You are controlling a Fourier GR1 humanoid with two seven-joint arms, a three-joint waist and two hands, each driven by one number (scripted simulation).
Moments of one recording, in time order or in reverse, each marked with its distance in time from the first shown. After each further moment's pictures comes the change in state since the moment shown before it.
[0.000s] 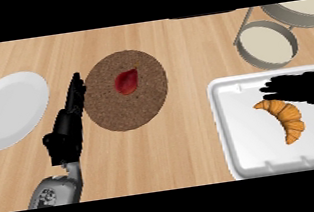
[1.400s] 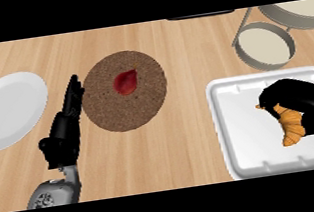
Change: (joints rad) left arm 0.026 -0.018 0.028 -0.029 -0.026 -0.040 0.004; right arm -0.010 0.198 -0.077 0.160 0.100 -0.173 0.101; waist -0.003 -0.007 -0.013
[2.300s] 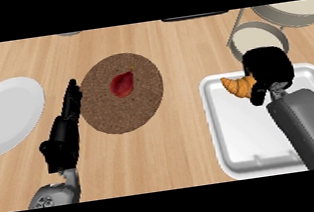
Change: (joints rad) left arm 0.027 -0.006 0.006 0.004 -0.010 0.015 -0.009; right arm -0.087 0.273 -0.088 -0.380 0.196 0.307 1.258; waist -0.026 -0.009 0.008
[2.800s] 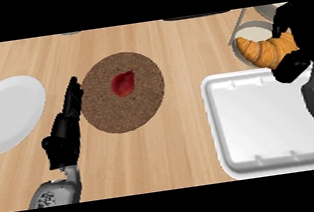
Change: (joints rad) left arm -0.023 -0.005 0.008 0.022 -0.003 -0.002 -0.003; right arm -0.128 -0.017 -0.133 -0.482 -0.077 0.347 0.227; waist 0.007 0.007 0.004
